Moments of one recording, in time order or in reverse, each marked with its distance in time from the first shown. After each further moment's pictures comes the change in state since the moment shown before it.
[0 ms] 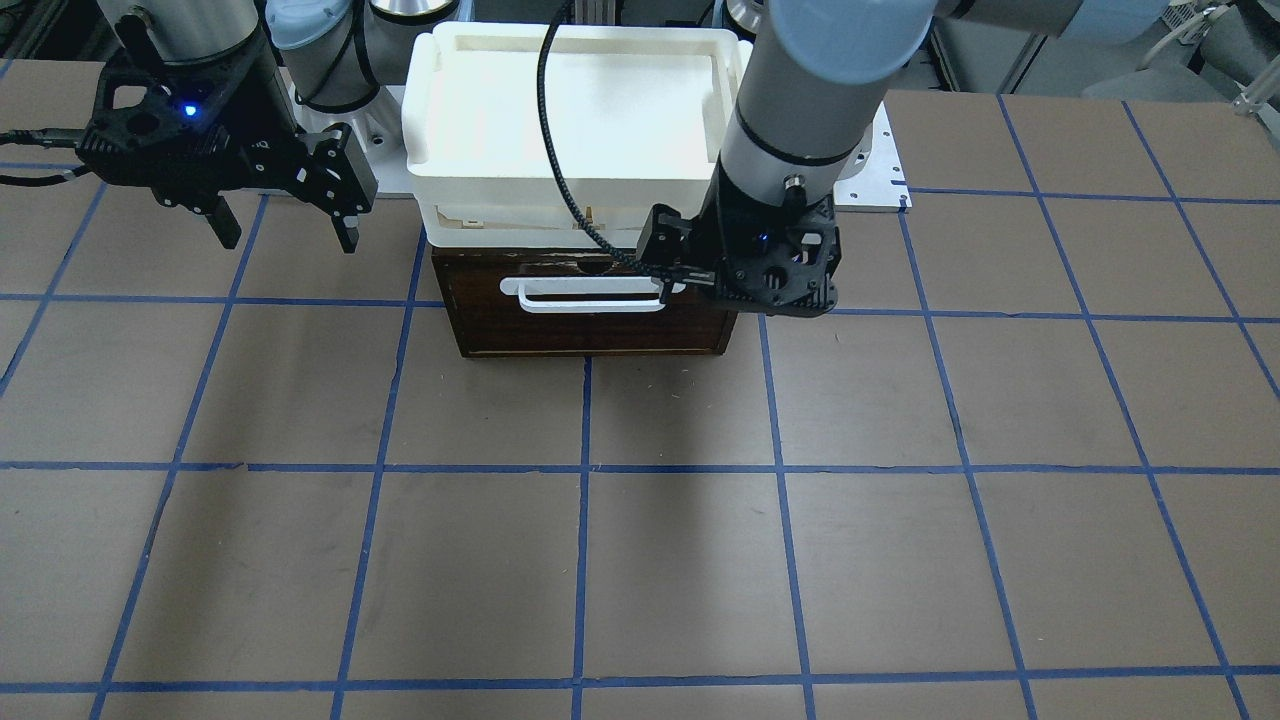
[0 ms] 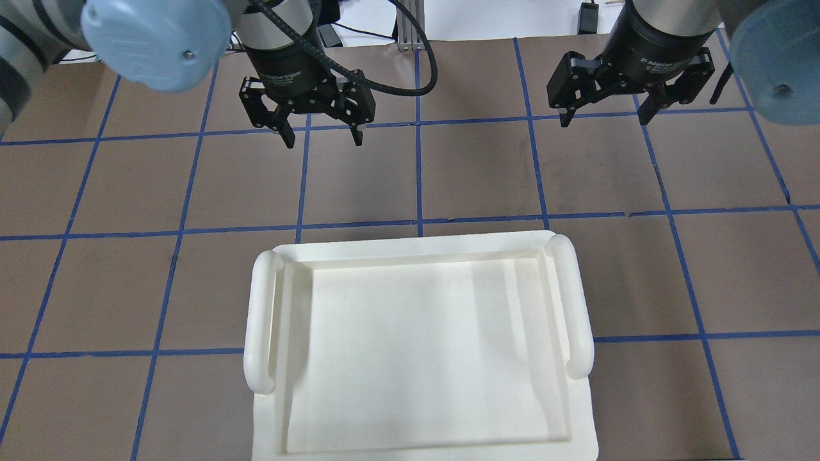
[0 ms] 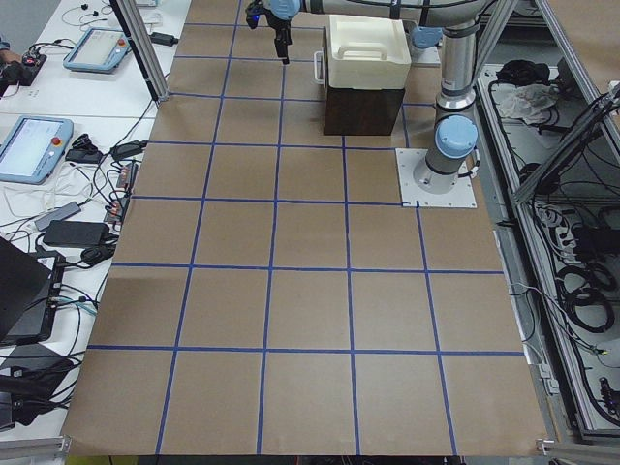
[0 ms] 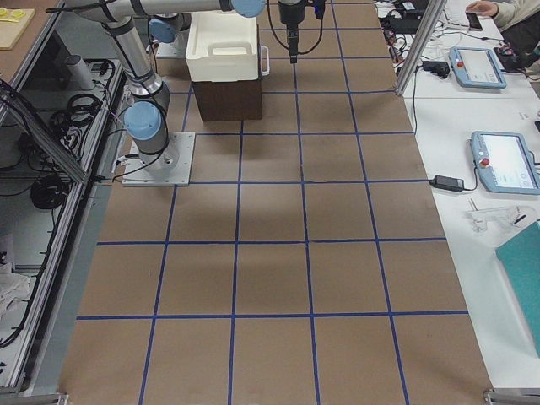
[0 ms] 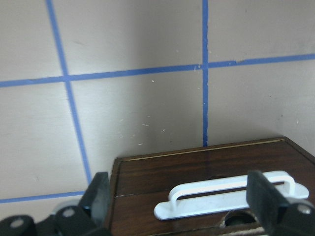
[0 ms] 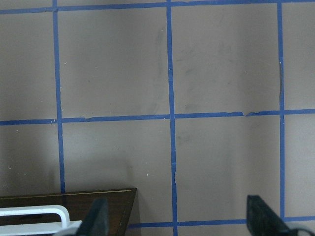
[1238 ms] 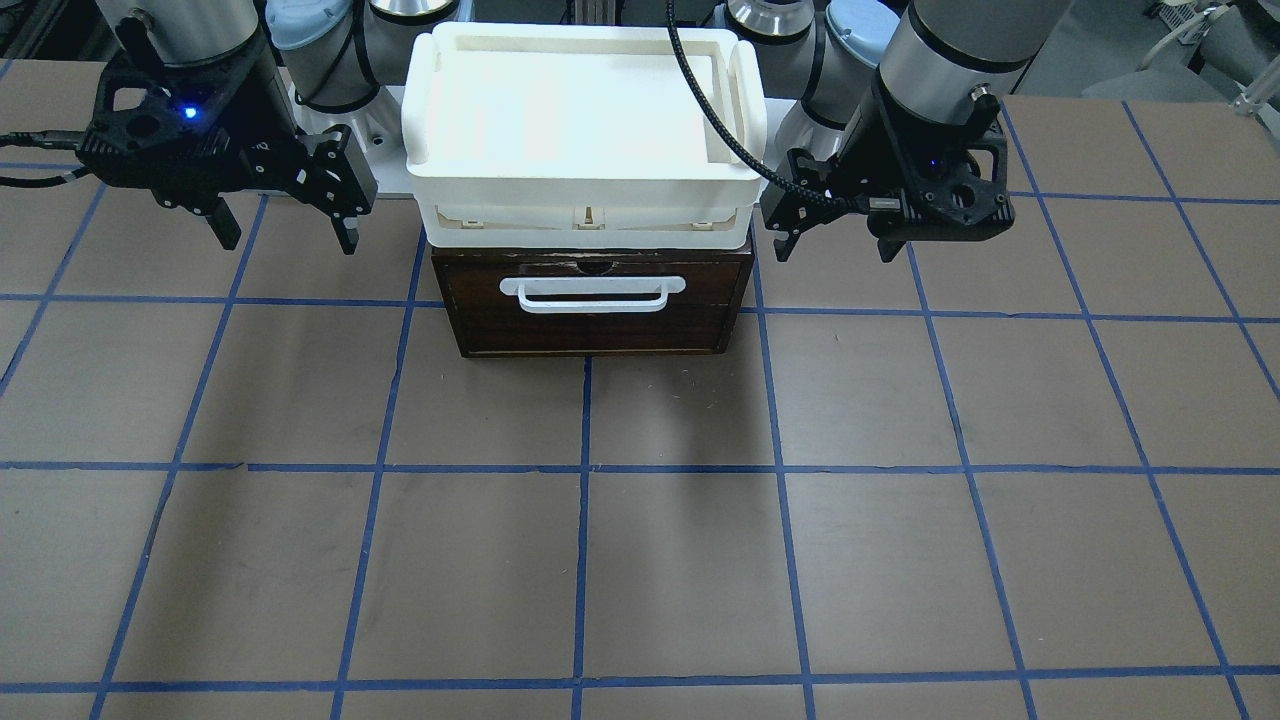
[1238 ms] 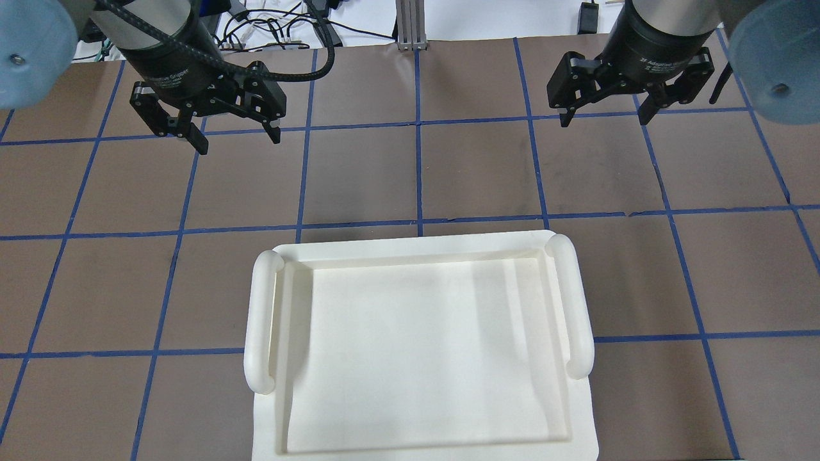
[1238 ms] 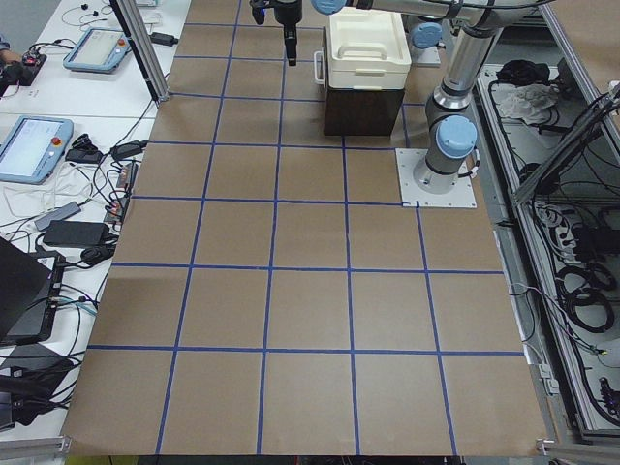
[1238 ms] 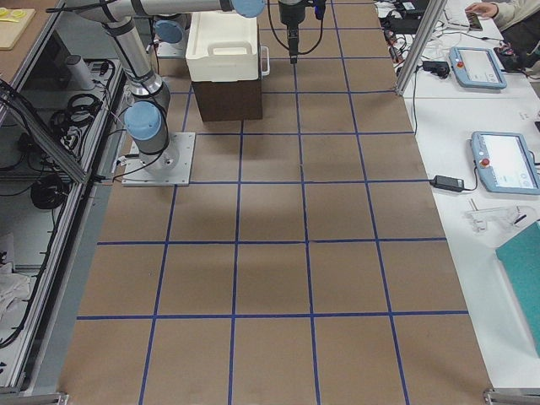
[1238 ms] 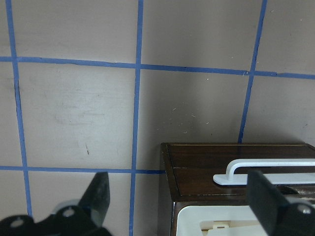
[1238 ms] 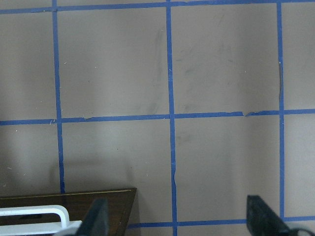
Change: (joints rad) left arm 0.147 0.132 -0.084 -0.028 0.009 0.019; right arm 0.000 0.000 0.000 0.000 -0.001 0.000
